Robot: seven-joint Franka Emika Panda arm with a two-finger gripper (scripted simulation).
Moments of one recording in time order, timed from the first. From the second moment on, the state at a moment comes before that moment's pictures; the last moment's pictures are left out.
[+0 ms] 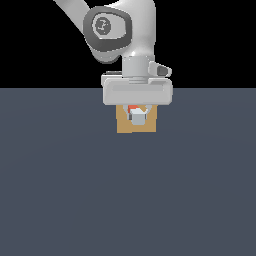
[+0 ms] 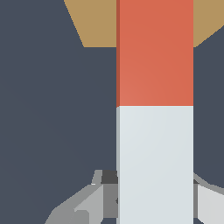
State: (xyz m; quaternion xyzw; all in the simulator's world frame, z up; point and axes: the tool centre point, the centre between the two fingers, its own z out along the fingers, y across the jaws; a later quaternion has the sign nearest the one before) arm 0.028 0.089 0.108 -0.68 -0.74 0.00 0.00
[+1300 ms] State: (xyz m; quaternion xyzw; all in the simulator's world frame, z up) arm 0.025 0.144 0.109 -0.68 -0.74 0.00 0.00
